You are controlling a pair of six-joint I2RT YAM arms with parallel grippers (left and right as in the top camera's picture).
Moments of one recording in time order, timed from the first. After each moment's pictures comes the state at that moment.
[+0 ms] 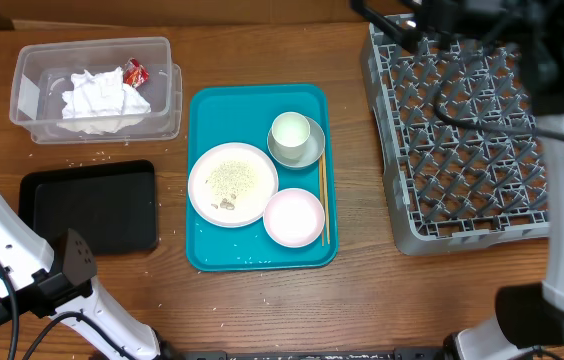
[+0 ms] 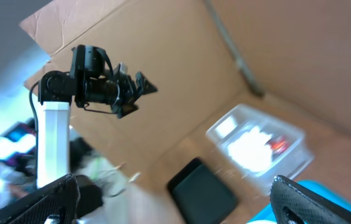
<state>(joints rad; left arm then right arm) 0.48 2.03 2.84 -1.63 -0.21 -0.63 0.15 1.75 2.23 -0.69 -1.15 0.37</state>
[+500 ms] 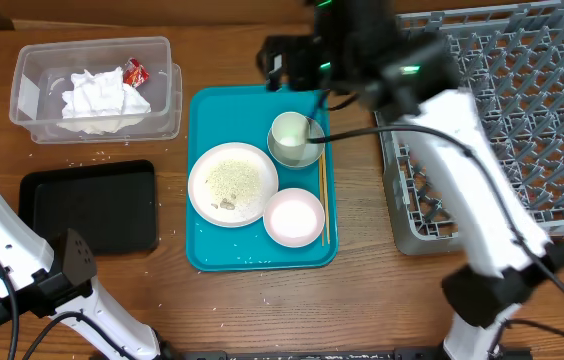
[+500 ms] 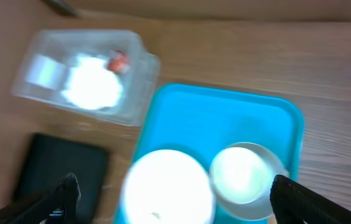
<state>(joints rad) 0.48 2.03 2.84 -1.63 -0.21 -0.63 0.57 1.97 2.24 -1.07 -0.06 0.41</state>
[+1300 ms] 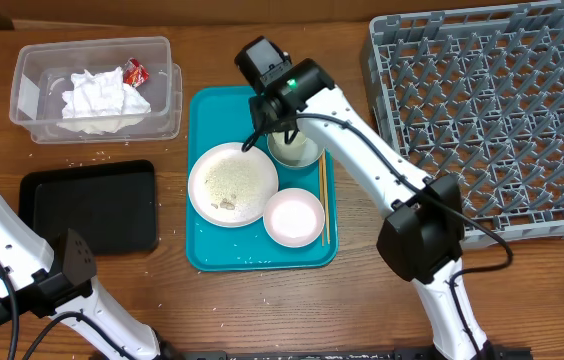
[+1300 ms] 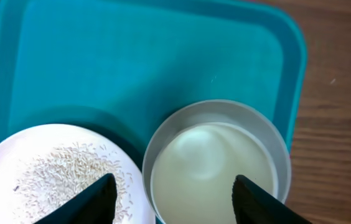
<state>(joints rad) 0.48 2.03 2.84 -1.63 -0.21 -0.63 0.66 2.30 2.23 -1.13 0.17 0.44</state>
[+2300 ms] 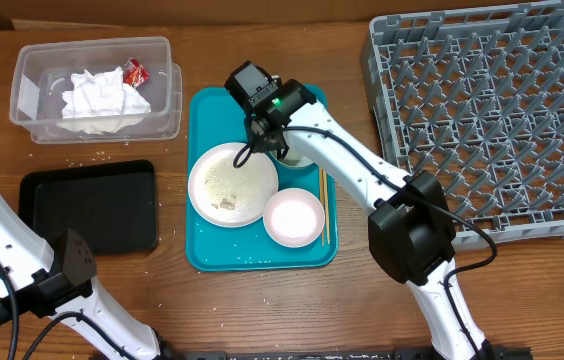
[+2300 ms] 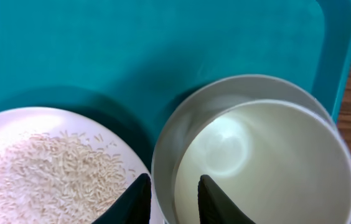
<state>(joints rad) 0.48 2.03 2.84 -1.63 -0.21 -0.63 0.70 2.32 2.10 -1.05 0.18 0.46</state>
